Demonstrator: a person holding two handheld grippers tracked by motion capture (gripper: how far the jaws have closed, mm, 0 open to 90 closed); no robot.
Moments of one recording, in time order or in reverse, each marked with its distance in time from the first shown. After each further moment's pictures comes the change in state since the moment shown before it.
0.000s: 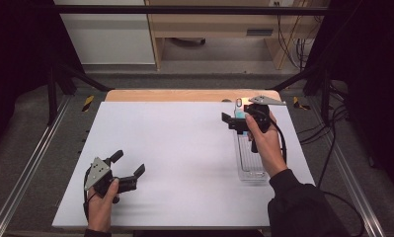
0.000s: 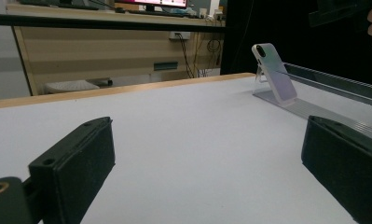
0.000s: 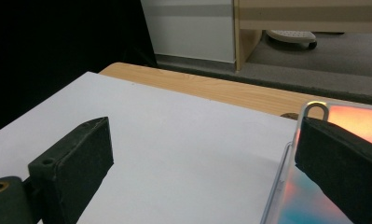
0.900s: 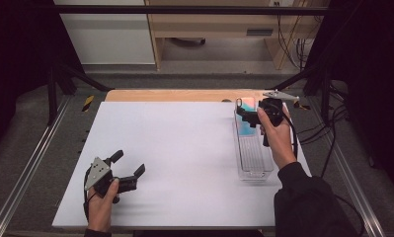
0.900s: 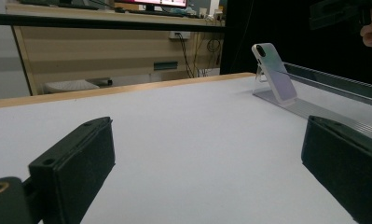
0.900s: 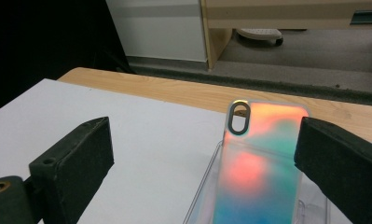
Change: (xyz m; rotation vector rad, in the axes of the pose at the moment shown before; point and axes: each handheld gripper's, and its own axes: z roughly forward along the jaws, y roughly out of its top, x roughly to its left) left arm 0.000 0.000 0.000 0.001 0.000 0.000; right arm -0.047 0.004 -0.003 0.003 -0.103 0.035
